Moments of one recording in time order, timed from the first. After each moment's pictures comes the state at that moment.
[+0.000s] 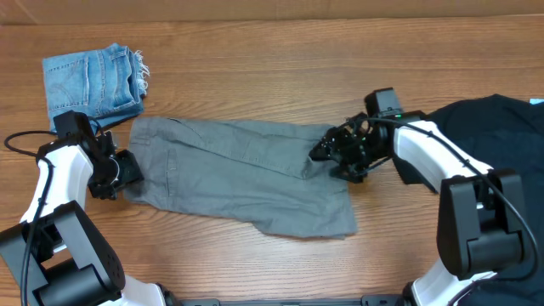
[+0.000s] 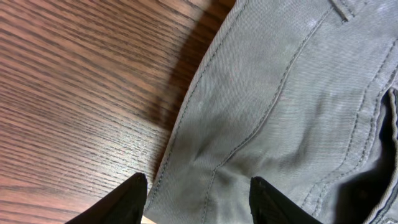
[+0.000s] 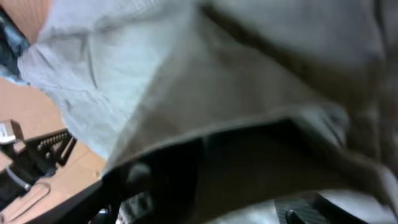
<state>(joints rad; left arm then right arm) 0.42 1.71 1.08 -0.83 0.12 -0.05 0.18 1.84 1.12 -0.68 -0.71 0.65</state>
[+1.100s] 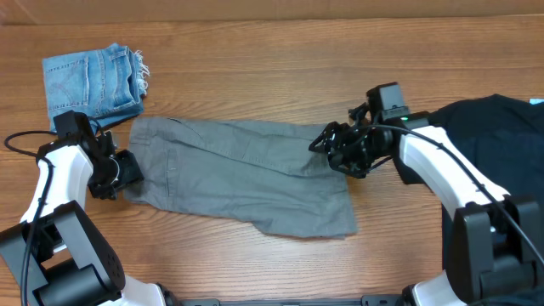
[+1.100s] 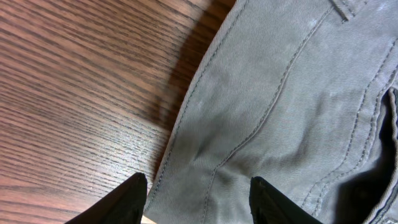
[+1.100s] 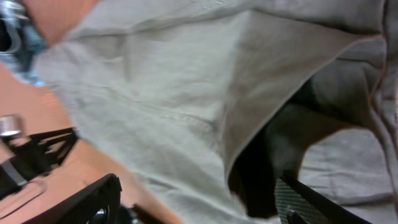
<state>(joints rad) 0.42 1.71 1.08 -0.83 0.12 -0.05 0.22 1.72 1.12 -0.72 -0.63 0.64</state>
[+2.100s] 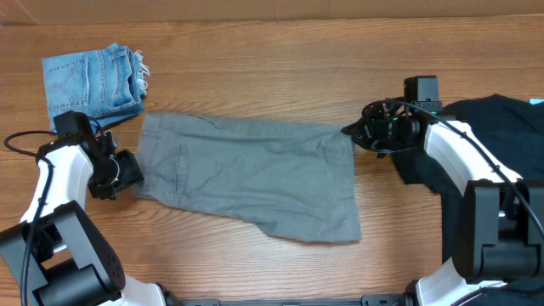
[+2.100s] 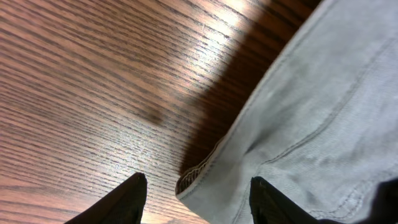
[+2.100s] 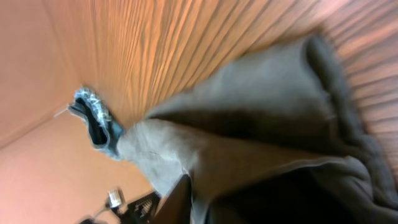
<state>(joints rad) 0.42 1.71 1.08 -0.83 0.12 -0.05 0.00 1.79 1.12 -0.49 -0.71 0.97</state>
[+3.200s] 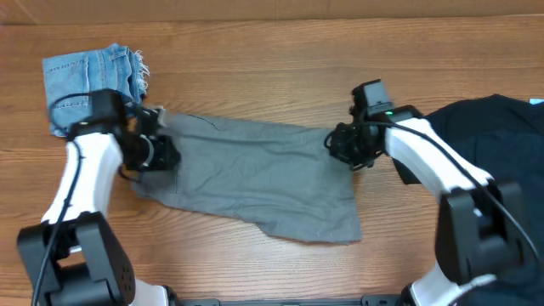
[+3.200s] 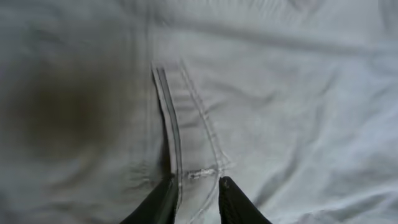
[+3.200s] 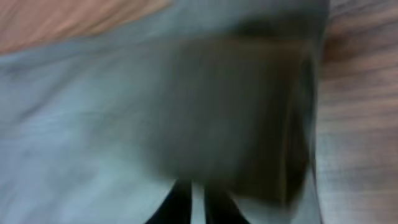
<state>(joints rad) 0.19 1.68 1.13 -0.86 0.36 0.17 0.25 1.83 1.18 -0.71 -0.29 0.63</state>
